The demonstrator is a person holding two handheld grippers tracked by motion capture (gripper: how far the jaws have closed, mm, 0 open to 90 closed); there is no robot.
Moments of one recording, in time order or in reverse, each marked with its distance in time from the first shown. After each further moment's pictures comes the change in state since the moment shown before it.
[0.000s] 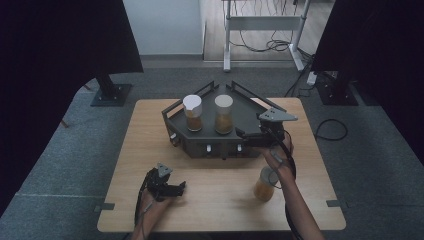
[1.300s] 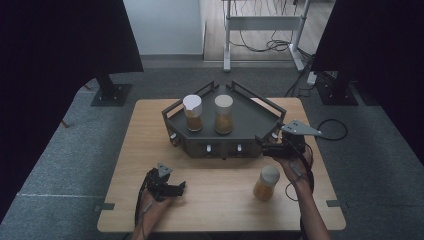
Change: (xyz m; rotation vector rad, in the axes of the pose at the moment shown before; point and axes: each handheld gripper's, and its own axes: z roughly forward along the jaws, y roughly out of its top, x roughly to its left) left arm 0.000 0.000 0.000 0.000 0.000 -0.001; right arm -0.007 -0.035 -0.048 -0.016 -0.096 0.026
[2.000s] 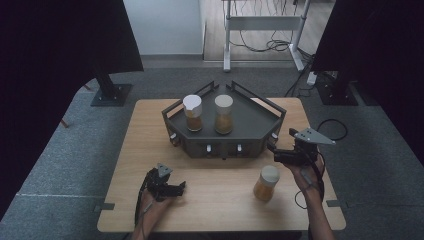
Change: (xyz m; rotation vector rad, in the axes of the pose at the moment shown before) left arm 0.000 0.000 0.000 -0.001 0.000 0.000; right arm -0.006 -0.024 -0.025 -0.004 -0.065 0.035
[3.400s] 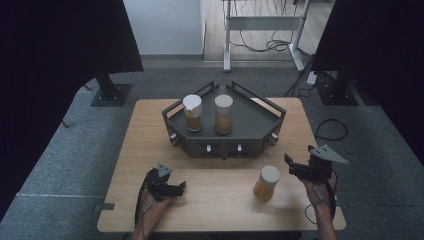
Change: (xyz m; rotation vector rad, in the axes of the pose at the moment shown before) left arm 0.000 0.000 0.000 0.001 0.000 0.002; right arm -0.006 -0.051 -0.020 0.066 -0.162 0.051
